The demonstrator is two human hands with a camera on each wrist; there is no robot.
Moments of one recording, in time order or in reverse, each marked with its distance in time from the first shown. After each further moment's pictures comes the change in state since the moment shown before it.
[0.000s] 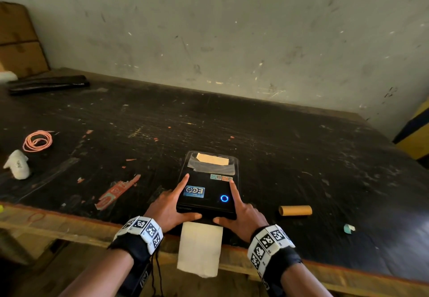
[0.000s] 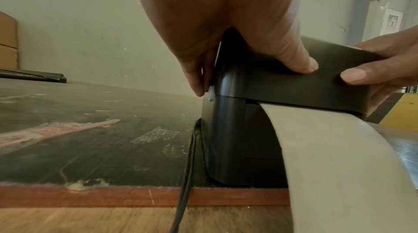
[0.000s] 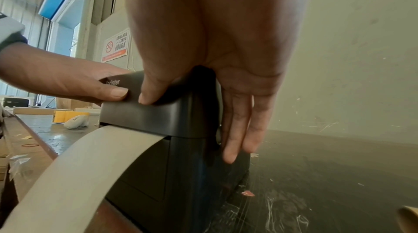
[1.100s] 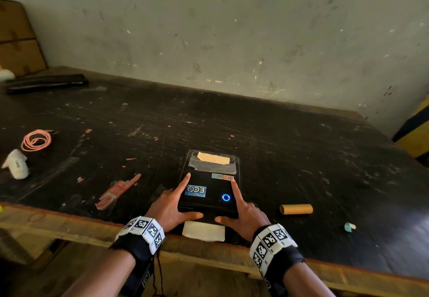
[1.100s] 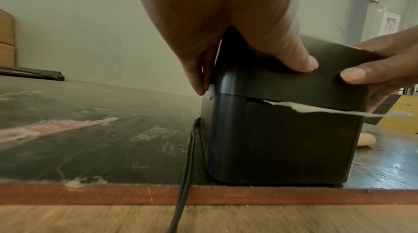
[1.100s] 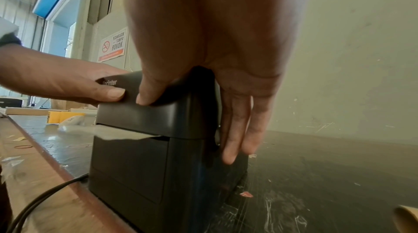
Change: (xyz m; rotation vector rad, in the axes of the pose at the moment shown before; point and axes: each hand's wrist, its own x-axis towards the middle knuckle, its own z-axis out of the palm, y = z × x) left_hand 0.000 -0.001 0.000 0.000 0.012 0.015; right_hand -0.003 -0.003 -0.002 -0.008 -0.012 0.021
